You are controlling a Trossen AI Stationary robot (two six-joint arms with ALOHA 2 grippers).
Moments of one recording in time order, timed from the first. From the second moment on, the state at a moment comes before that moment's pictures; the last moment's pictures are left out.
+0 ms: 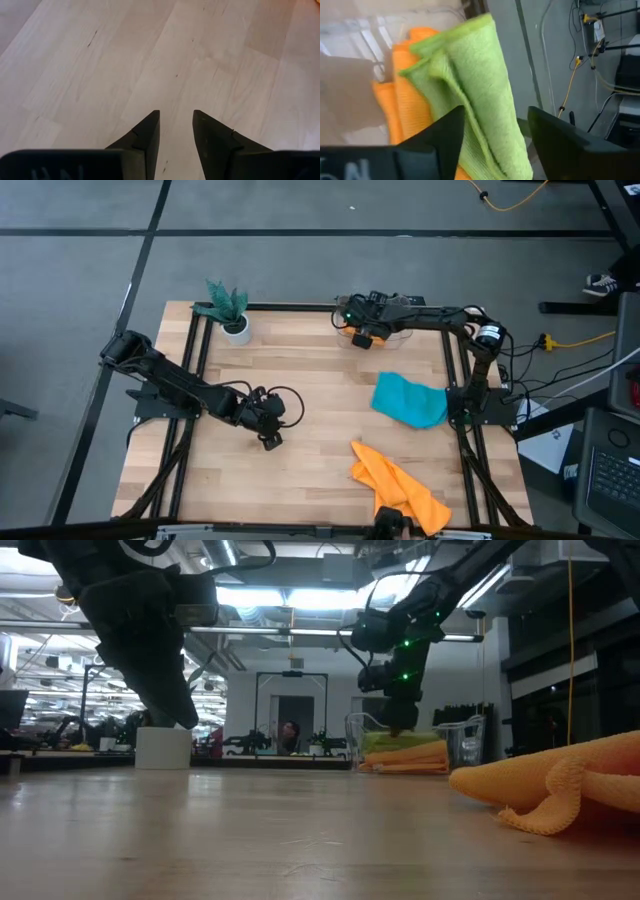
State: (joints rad) left arm -0.36 1.44 0.75 -0.35 -0.36 -0.72; right arm -0.48 1.87 1.27 -0.51 0.61 -0.33
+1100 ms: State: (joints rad) left arm -0.36 1.44 0.75 -0.33 -0.36 -0.73; right arm 0.16 1.58 1.31 -1.30 0.31 0.45
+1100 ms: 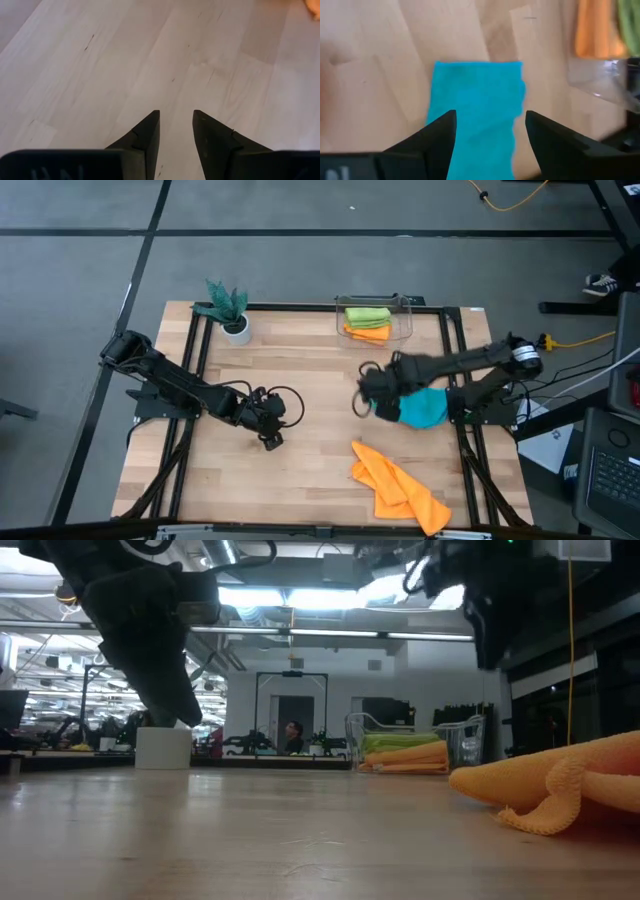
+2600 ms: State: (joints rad) left arm -0.36 1.46 0.75 -0.15 -0.31 -0.72; right arm 0.23 1.79 1.06 -0.21 -0.17 0.14
